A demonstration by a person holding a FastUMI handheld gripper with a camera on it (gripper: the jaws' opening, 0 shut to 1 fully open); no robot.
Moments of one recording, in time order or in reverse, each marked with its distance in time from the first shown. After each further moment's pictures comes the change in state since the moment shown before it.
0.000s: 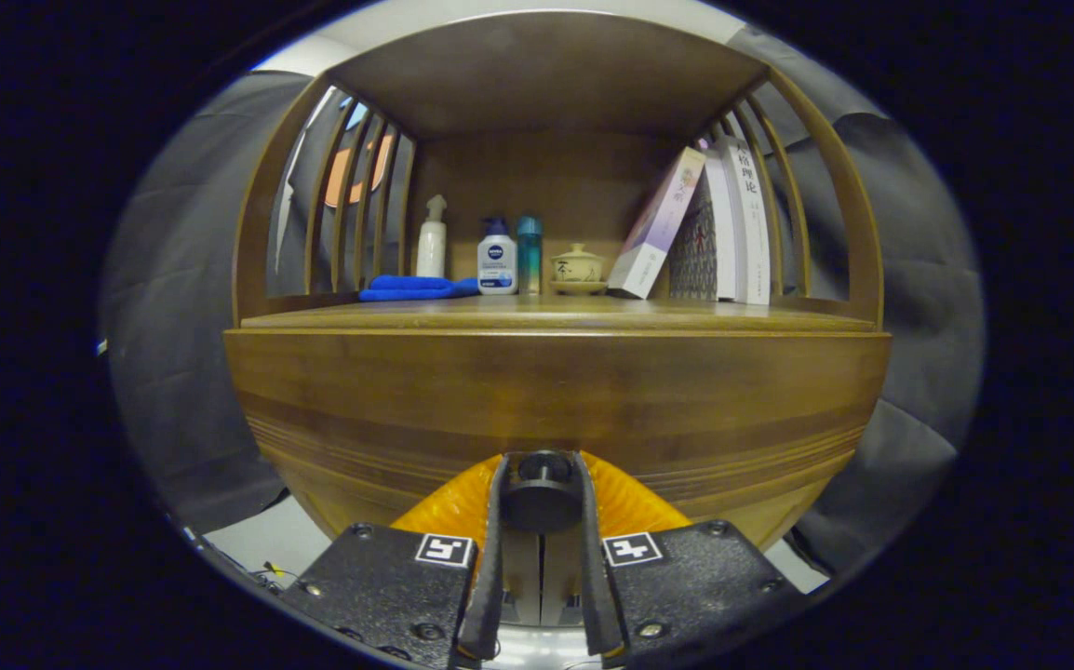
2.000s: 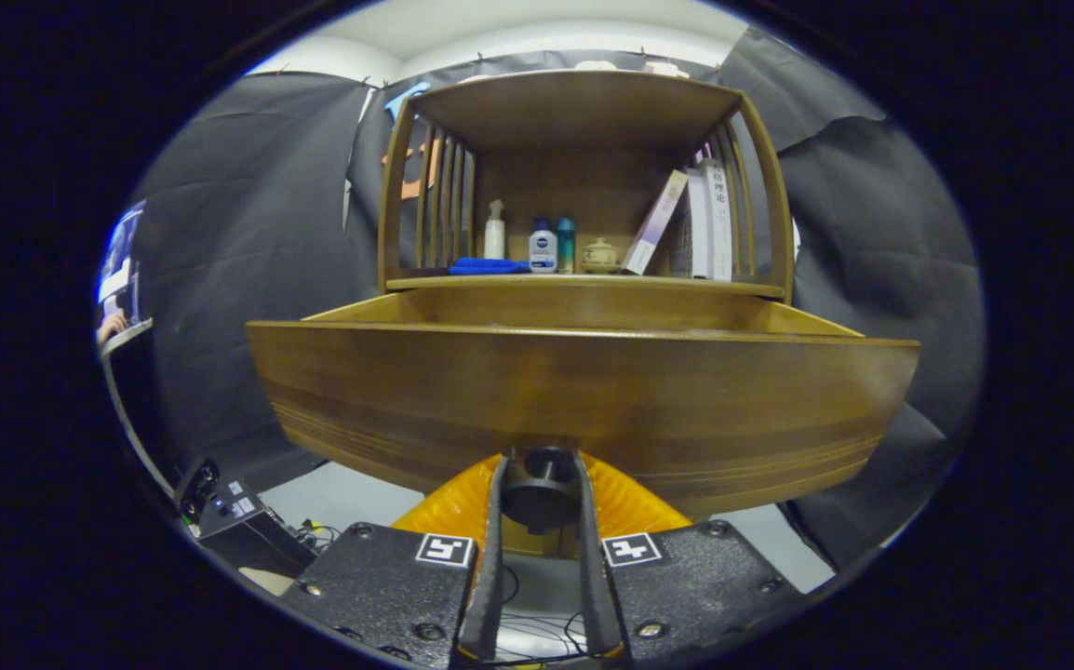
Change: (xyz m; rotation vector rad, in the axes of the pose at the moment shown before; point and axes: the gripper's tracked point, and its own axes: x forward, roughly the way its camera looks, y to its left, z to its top) arm -0.196 0.007 -0.060 -0.033 0.062 0.112
